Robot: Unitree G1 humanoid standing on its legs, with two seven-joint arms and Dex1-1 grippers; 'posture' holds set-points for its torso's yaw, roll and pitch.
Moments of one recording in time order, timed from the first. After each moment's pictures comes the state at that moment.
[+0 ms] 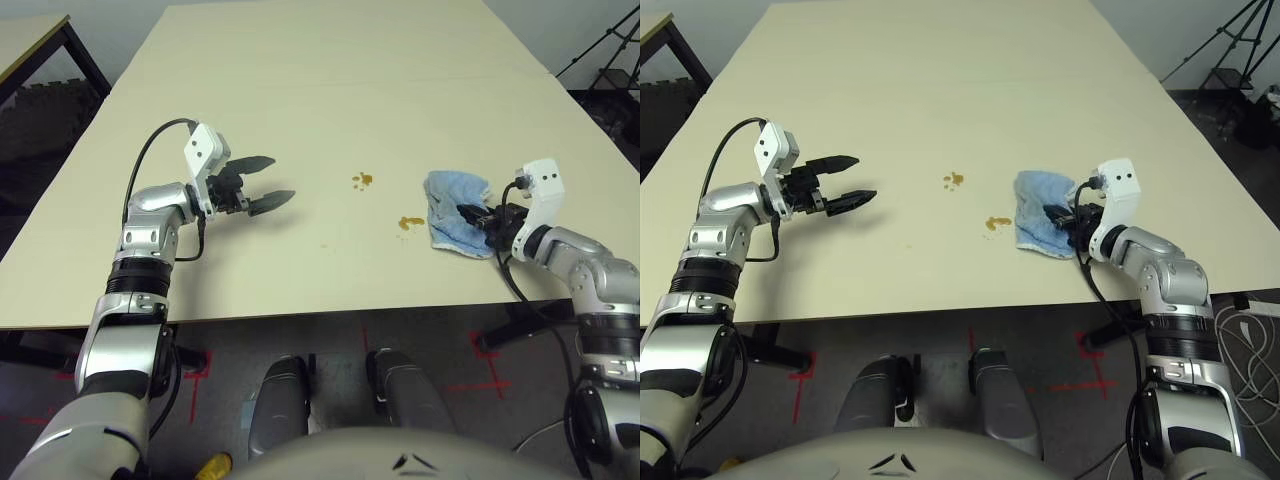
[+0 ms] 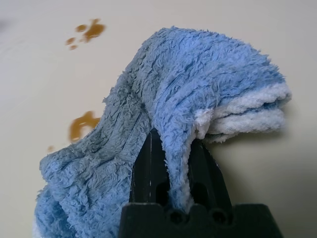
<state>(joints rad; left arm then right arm) -0.66 0.55 0.04 0.61 -0.27 0.01 -1.18 -0.30 -0.45 -0.16 0.05 0.41 0.76 0.63</state>
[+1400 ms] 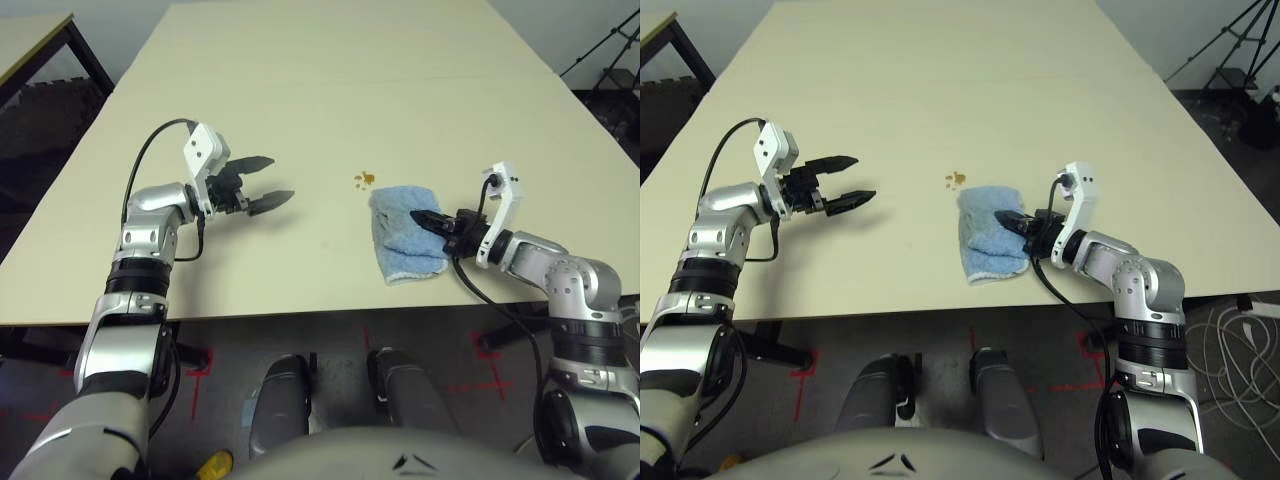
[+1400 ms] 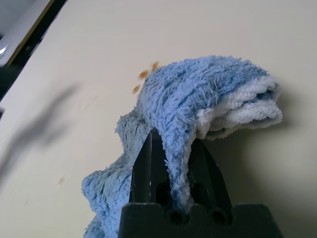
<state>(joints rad) -0.66 0.56 0.04 0.61 -0.27 0.01 -1.18 -0.44 -0.32 -0.33 0.10 0.63 0.91 0.45</state>
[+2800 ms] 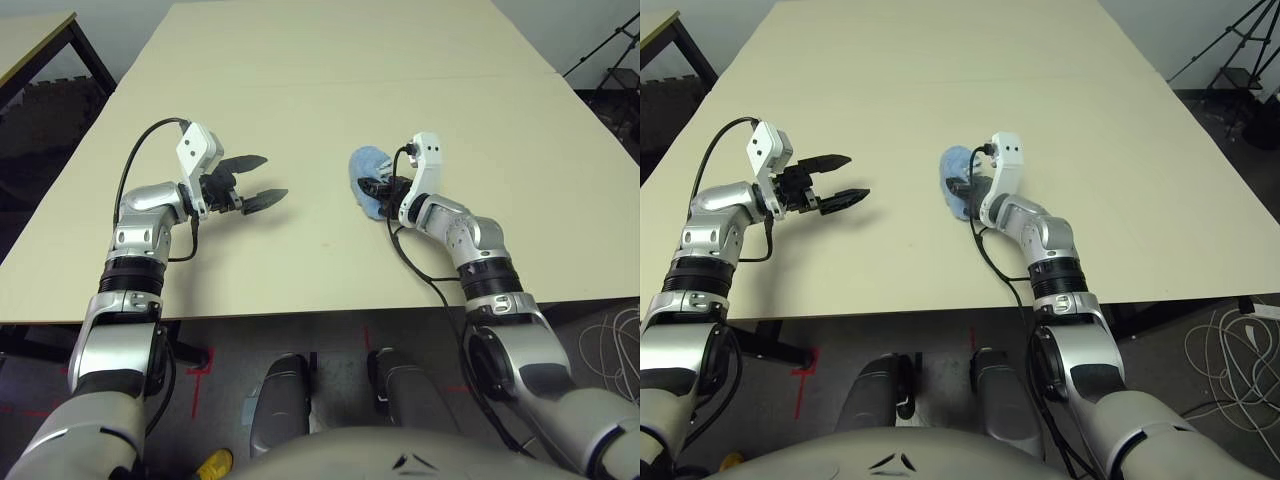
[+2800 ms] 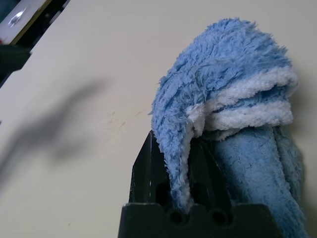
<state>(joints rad) -0.66 0.58 0.04 0.64 -0.27 0.00 -1.17 -0.69 -0.04 -0.07 0.46 0.40 0.71 0.51</state>
